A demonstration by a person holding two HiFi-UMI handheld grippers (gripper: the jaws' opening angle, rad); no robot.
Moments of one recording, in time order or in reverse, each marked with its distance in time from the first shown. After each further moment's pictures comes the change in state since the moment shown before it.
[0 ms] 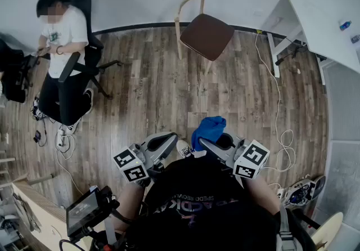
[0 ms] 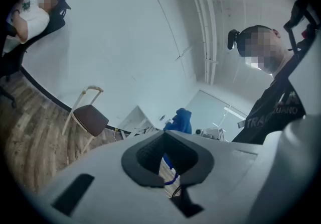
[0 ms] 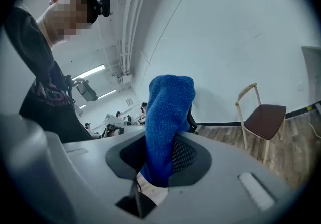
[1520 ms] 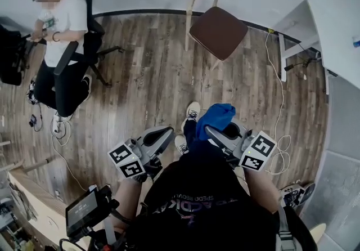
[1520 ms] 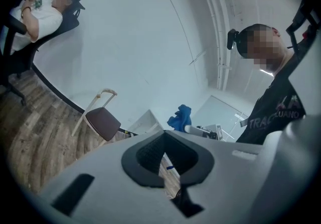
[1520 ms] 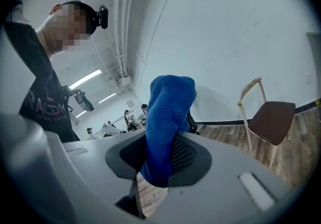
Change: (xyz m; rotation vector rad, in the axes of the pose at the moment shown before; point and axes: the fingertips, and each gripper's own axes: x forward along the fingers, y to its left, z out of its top) left arm 0.011 0.089 0.039 -0.057 -0.041 0.095; right arm 0.056 -0.090 0.044 0.059 0.005 0.042
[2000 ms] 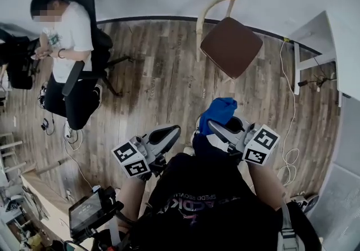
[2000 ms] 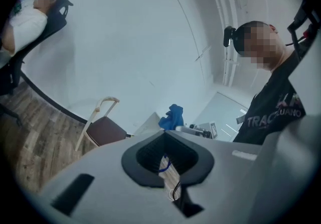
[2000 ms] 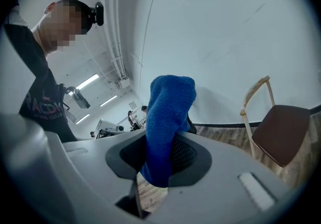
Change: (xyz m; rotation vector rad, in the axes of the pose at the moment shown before) left arm 0.097 0.080 0.106 0.043 0.050 0.041; right arm 0.072 -0.136 0.086 0.047 0.023 0.053
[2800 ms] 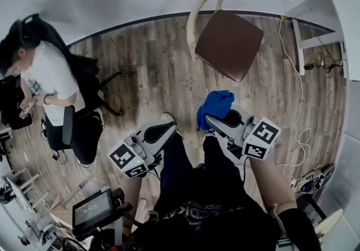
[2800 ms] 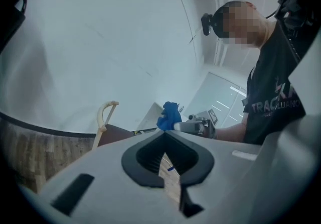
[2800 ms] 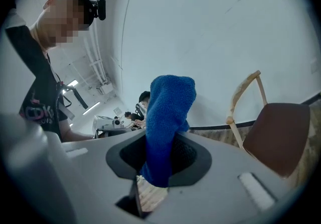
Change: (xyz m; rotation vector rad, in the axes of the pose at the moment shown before) left arm 0.070 0.158 0.093 0.213 0.217 -0.104; right arm 0.103 -0.150 0.051 0.092 -0.046 -0.141
